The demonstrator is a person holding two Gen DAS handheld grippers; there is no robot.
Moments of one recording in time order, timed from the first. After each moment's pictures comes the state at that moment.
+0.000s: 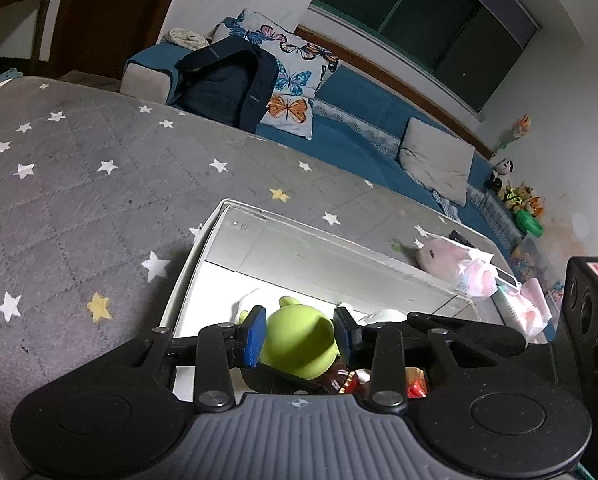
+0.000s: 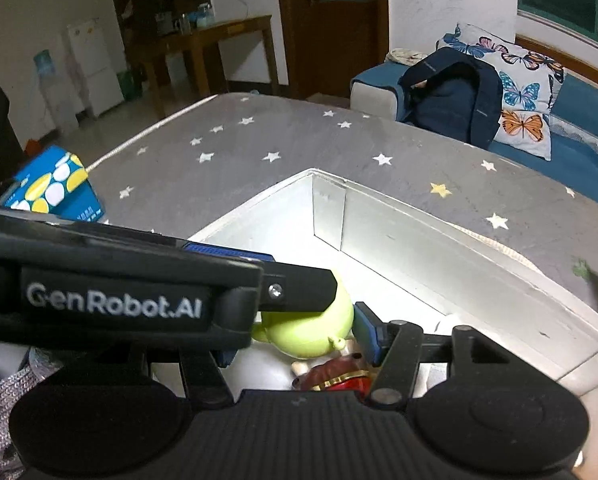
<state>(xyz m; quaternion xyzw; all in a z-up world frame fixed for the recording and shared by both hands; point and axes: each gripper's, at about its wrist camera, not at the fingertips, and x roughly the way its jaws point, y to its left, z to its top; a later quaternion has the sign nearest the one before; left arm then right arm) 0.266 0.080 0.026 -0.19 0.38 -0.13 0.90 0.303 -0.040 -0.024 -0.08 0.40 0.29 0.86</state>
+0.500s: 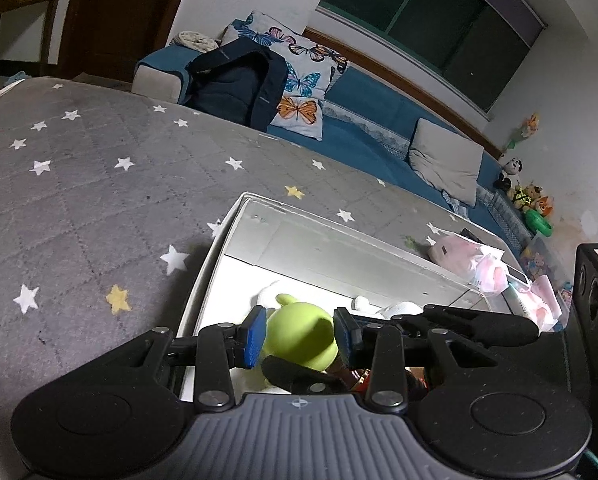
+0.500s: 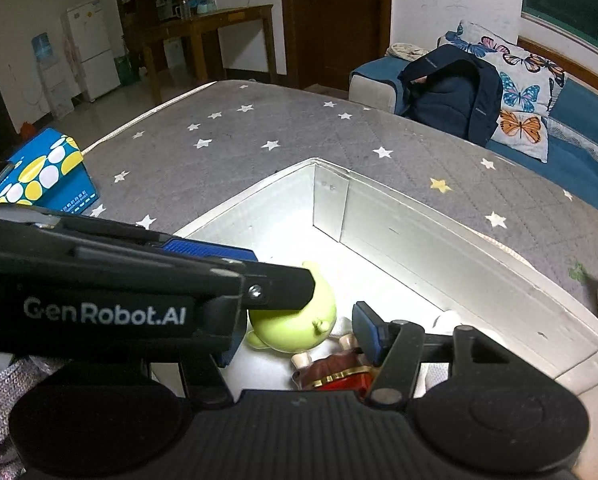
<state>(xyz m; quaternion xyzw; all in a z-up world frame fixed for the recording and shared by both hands) 0.256 0.086 0.022 -0.18 0.38 -0.11 0.90 0.300 -0.034 -0.024 -0.10 0.41 0.29 0.86</state>
